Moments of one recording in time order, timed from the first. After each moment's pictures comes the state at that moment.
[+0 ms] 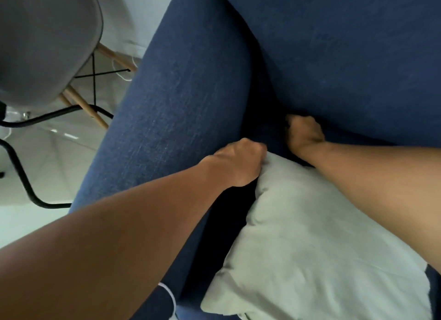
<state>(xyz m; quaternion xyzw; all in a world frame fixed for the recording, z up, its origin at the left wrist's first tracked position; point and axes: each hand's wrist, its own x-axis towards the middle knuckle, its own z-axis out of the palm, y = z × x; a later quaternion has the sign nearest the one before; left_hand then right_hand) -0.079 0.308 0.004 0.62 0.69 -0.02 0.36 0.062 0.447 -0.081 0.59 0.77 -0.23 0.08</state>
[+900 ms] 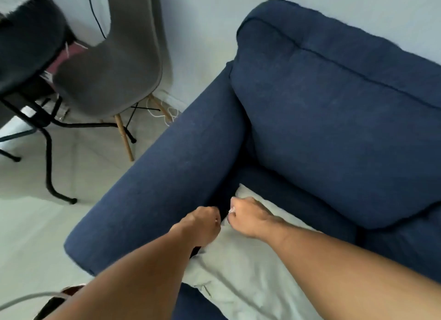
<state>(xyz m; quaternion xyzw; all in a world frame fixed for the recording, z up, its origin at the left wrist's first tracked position) -0.032 0.167 0.085 0.39 0.80 0.05 0.45 0.087 0.283 0.108 0.36 0.86 -0.29 0.23</state>
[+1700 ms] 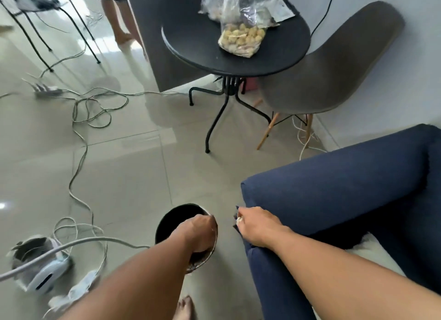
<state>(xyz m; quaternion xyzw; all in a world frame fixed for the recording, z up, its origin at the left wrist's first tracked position) -0.088 -0.231 0.134 0.17 0.91 0.09 0.36 -0.069 -0.038 0.162 0.04 0.92 -0.17 0.35</state>
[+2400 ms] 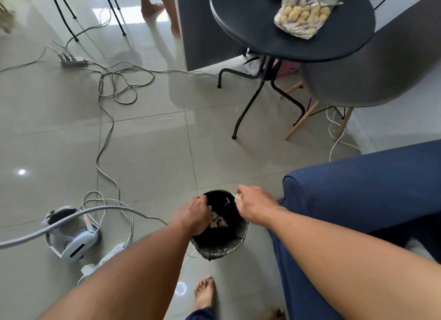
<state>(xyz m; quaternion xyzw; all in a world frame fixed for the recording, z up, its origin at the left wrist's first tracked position) -0.113 -0.383 0.096 0.04 0.94 0.15 0.31 -0.126 -0.186 0.141 0.02 0.92 -0.19 0.34</state>
